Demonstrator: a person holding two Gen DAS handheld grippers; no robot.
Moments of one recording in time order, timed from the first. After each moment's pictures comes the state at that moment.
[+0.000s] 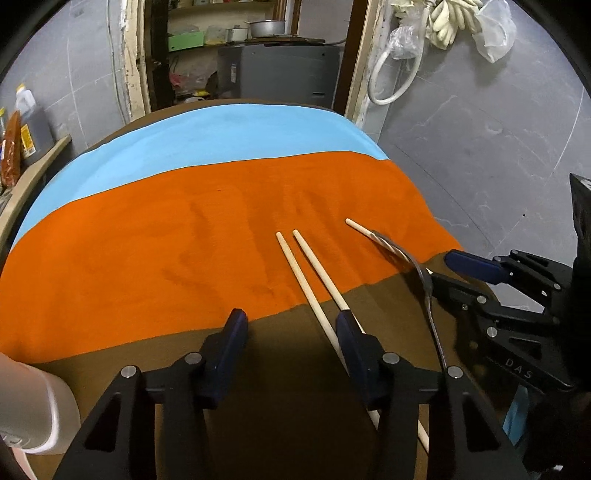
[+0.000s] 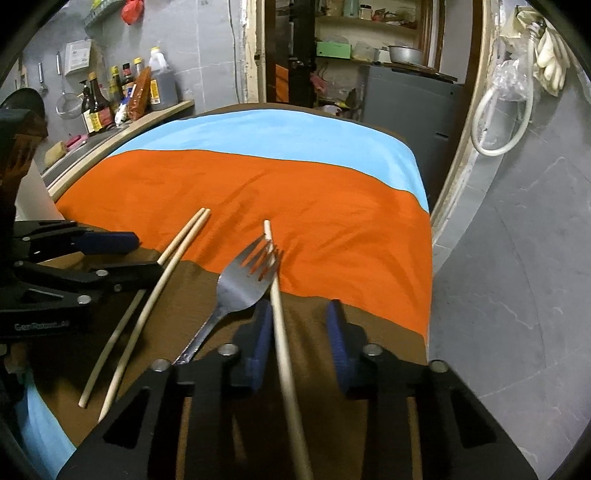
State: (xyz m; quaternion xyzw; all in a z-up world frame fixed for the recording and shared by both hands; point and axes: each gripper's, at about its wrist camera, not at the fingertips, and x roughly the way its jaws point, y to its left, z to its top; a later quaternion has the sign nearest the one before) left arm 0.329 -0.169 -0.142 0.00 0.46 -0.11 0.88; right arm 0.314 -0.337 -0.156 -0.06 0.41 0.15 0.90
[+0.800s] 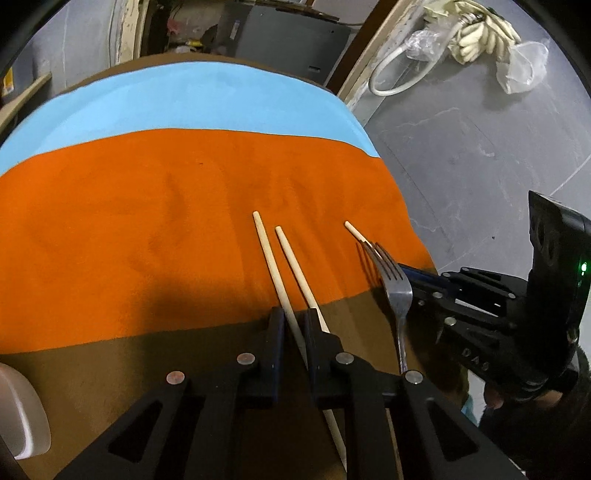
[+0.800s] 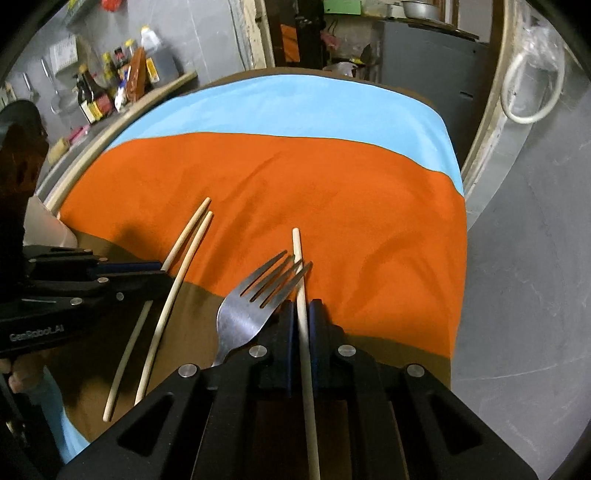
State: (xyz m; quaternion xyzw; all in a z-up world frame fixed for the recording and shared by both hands) left arm 0.362 -0.155 -0.146 -0.11 0.53 -0.16 0.83; right arm 0.358 -0.318 -0.168 -0.04 0.50 0.17 0.85
